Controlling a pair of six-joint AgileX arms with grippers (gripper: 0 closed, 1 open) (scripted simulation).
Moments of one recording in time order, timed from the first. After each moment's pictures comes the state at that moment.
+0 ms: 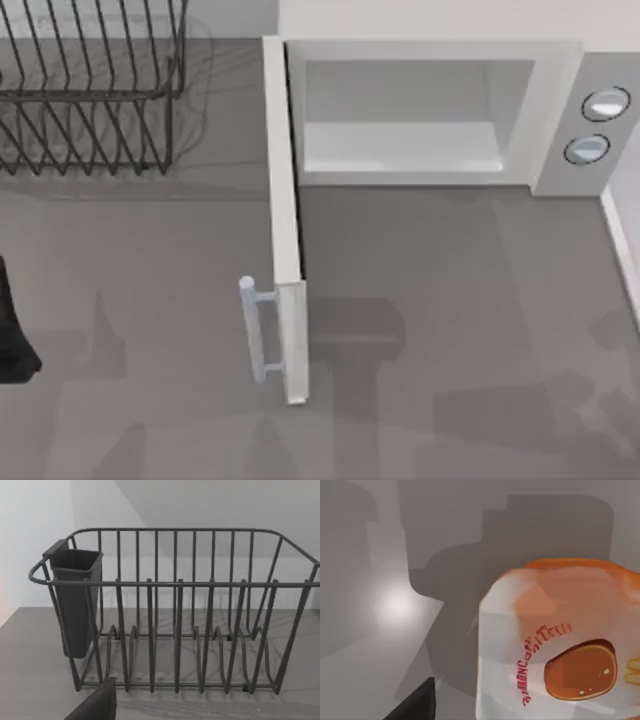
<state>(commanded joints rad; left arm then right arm) 0.00 0.00 0.00 0.00 0.00 0.00 0.00 1.38 0.68 -0.88 0.00 -0.50</state>
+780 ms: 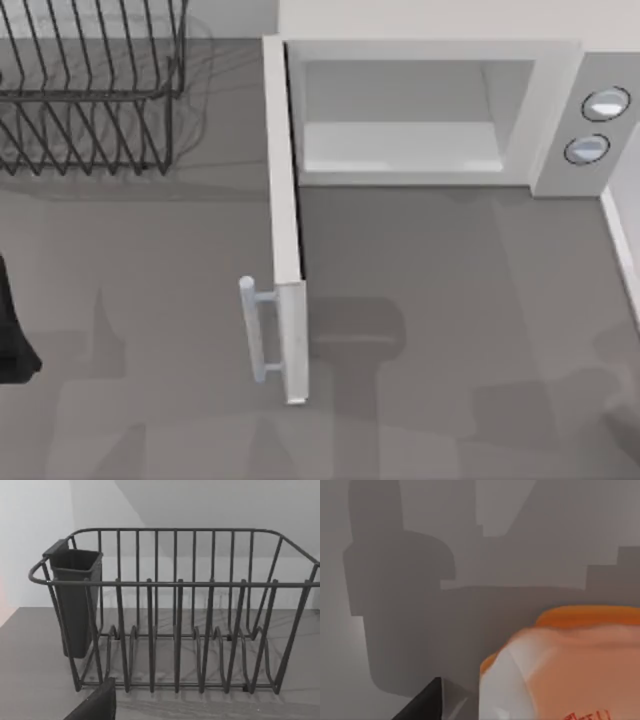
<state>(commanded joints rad) 0.00 0.00 0.00 0.00 0.00 0.00 0.00 1.52 0.54 -0.59 0.00 -0.50</state>
